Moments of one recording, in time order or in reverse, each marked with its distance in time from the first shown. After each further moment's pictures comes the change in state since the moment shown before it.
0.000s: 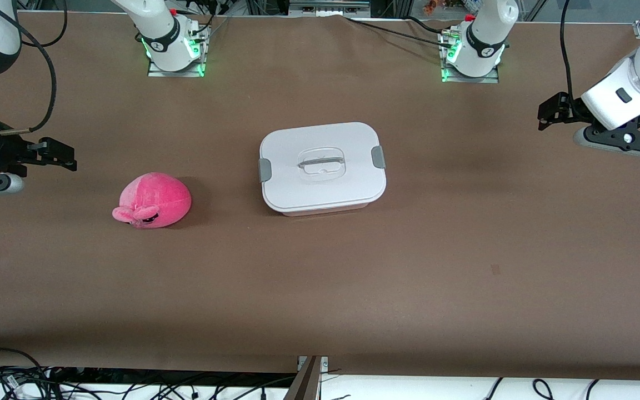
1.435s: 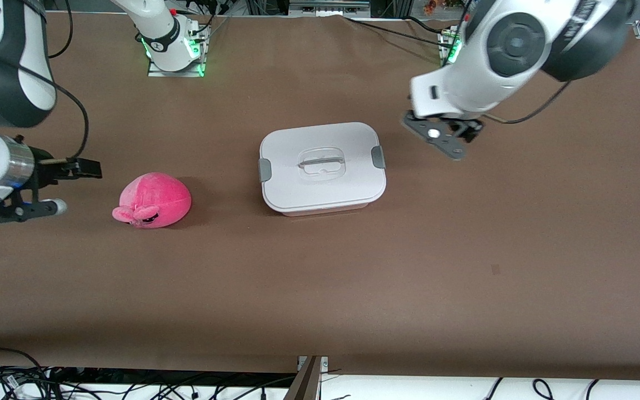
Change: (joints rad) left arm -0.371 0.187 -0.054 0.069 -0.128 0.050 0.089; right arm 0.001 0.143 0.001 -0.024 0.015 -0.057 -0.005
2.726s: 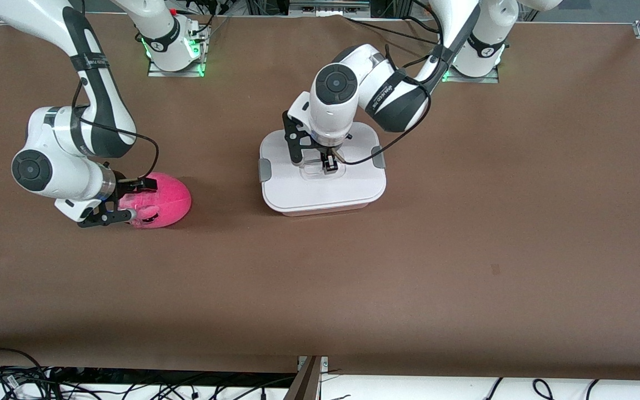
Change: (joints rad) left arm -0.274 0.318 0.000 0.003 -0.001 0.515 0.387; right arm 0.026 -0.040 0.012 -0.532 0.025 0.580 0.001
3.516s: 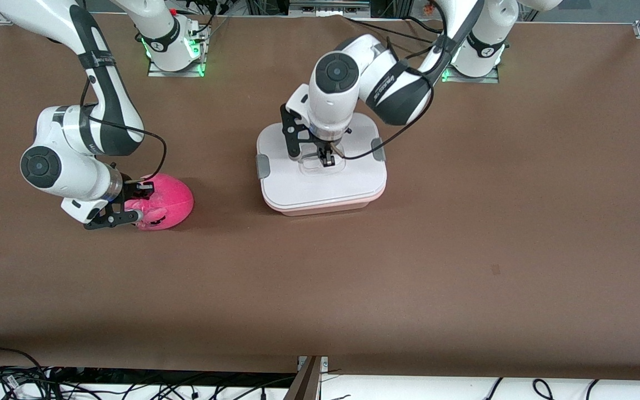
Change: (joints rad) left arm -0.001 -0.057 0.003 0.023 0.001 -0.064 0.006; right arm 0.023 0.001 0.001 0.000 0.001 0.043 0.001
